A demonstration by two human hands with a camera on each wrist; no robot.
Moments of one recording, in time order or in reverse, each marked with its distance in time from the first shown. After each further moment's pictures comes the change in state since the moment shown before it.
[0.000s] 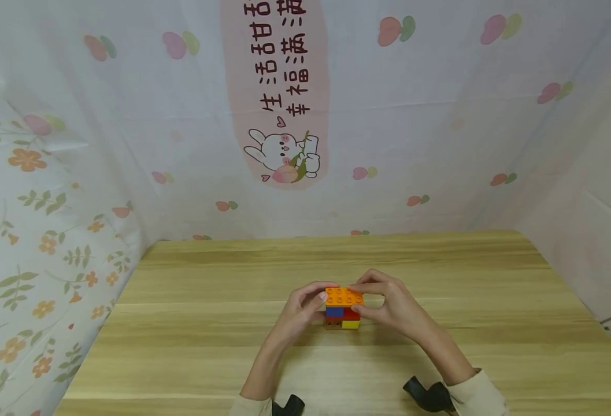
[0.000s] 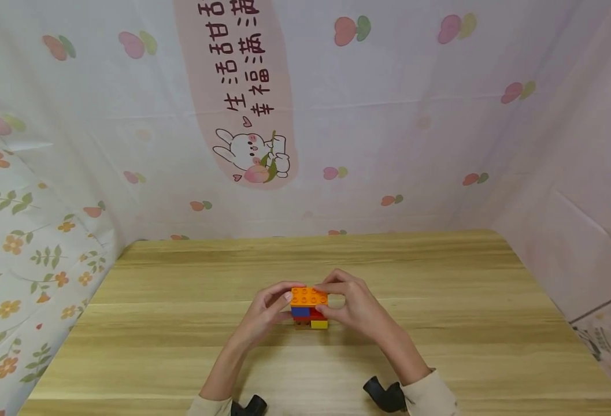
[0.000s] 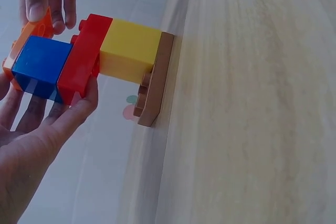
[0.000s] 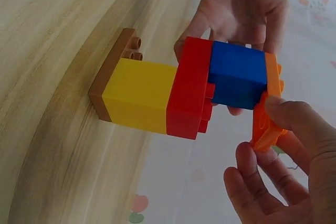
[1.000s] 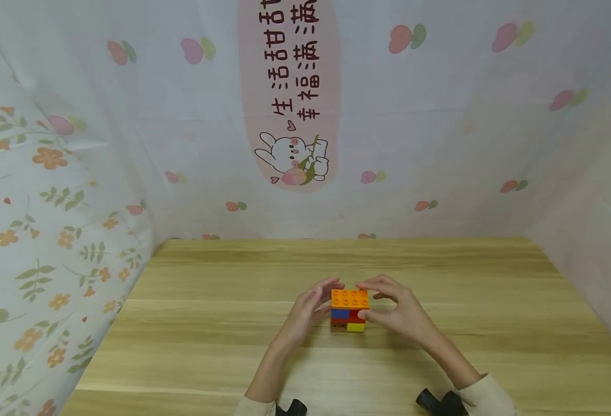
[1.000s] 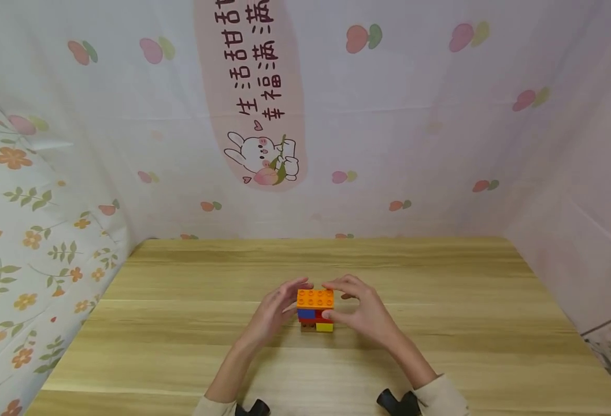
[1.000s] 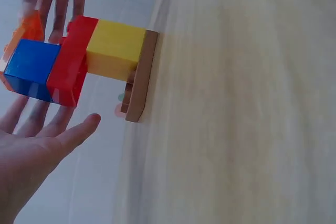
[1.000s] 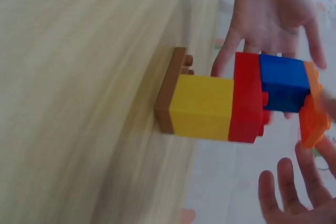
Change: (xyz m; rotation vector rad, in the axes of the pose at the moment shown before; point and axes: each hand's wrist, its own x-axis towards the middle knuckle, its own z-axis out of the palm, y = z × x) left_hand -0.001 -0.018 -0.005 -0.006 0.004 0.059; right_hand -0.014 0.015 0.008 0.170 0.065 0.069
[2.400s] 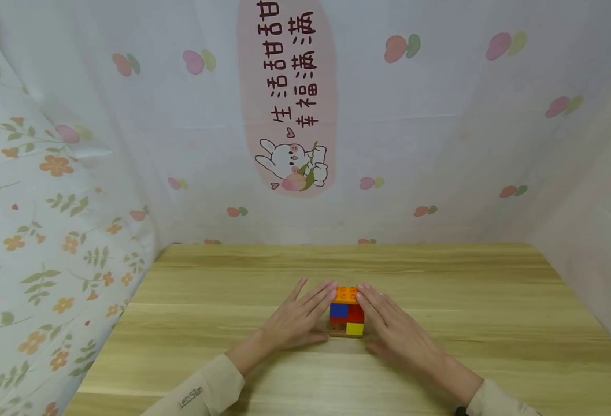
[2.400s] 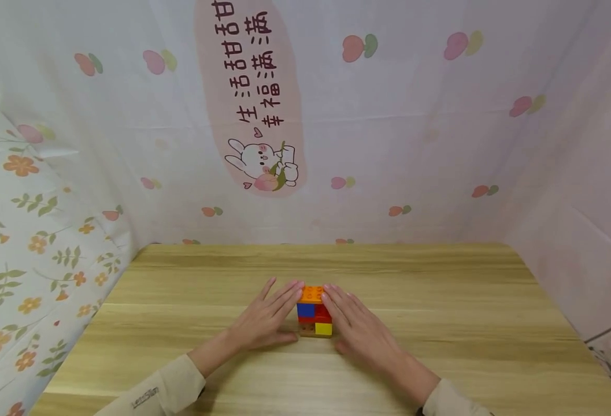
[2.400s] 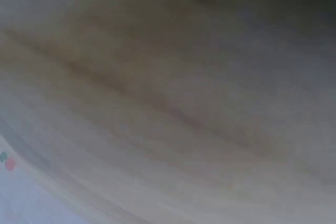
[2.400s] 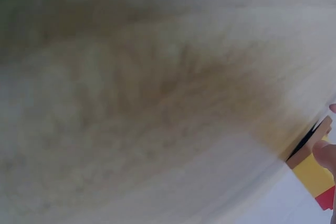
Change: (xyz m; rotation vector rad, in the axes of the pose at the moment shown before) left_hand 0.005 -0.014 -0.042 1.711 -0.197 0.861; right_hand -0.027 0.029 0.009 -0.642 -0.169 -0.462
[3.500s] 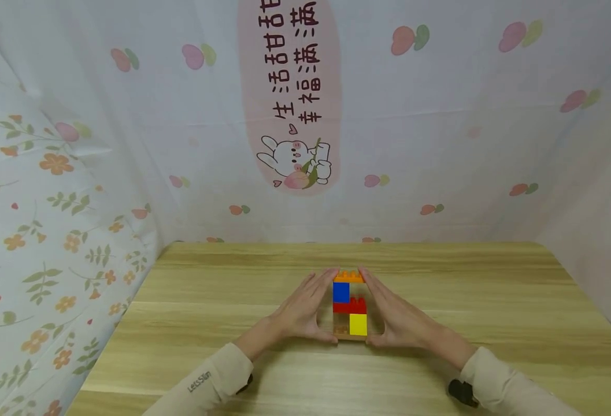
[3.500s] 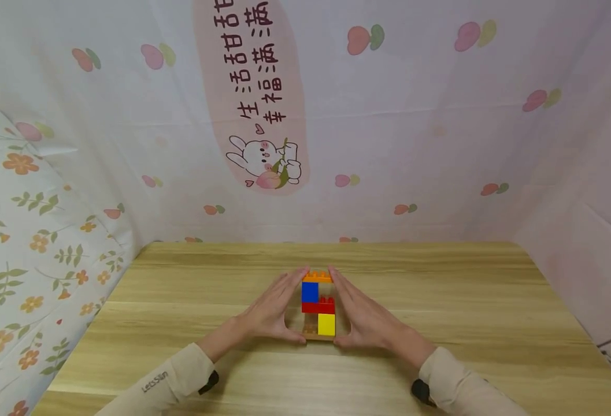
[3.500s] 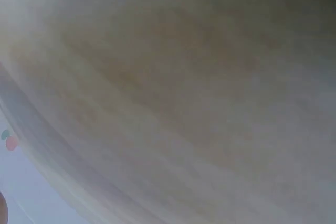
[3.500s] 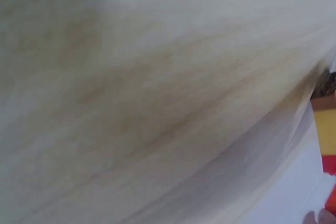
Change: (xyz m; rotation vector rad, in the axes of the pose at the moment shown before) left_hand 0.013 -0.013 0.015 -0.447 -0.173 -0.284; right_hand 0.021 0.028 0.008 0.333 -0.176 0.253
